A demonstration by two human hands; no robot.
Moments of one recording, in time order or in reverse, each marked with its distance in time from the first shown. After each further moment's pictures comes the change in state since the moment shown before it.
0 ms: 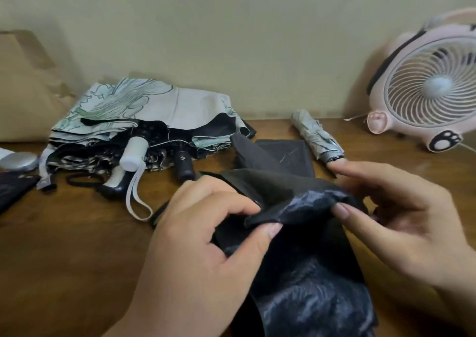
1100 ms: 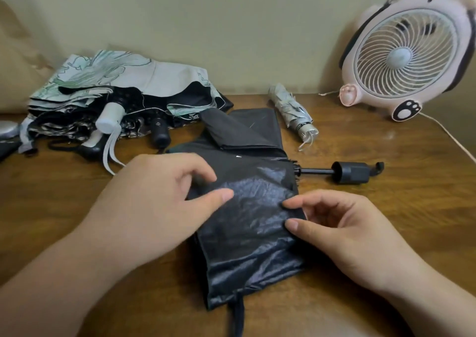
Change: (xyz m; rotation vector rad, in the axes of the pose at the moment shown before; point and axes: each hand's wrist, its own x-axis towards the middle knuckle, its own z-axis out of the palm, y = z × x) left_hand -0.006 0.023 -0.020 0.305 -0.435 -0.186; right_hand -0.084 -0.011 0.005 0.466 -0.139 0.688
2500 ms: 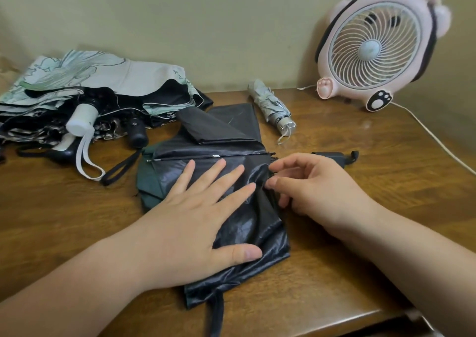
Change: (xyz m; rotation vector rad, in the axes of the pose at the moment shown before) left_hand 0.007 -0.004 0.063 0.497 -0.488 0.439; right_hand 0.035 -0.001 -0.009 -0.098 0.163 0.148
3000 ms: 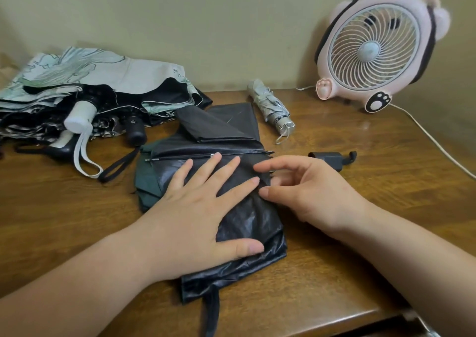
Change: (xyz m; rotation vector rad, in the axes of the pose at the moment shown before) left_hand 0.011 0.002 0.008 0.009 0.094 -0.043; right_hand -0.003 -0.003 -0.002 0.018 -0.179 -0.088
